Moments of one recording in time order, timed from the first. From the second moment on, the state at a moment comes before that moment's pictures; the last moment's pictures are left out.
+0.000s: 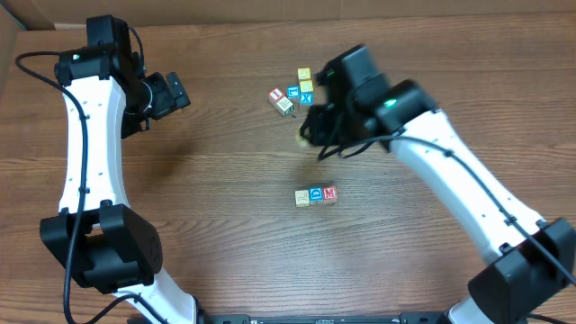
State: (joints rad) left arm 0.17 1.89 1.85 -1.28 0.08 -0.32; right arm 0.58 1.76 1.64 -0.95 -0.30 0.47
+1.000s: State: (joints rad) left arm 0.17 1.89 1.85 -1.28 0.08 -0.32; right arm 0.96 2.15 1.64 -0.87 0.02 0.65
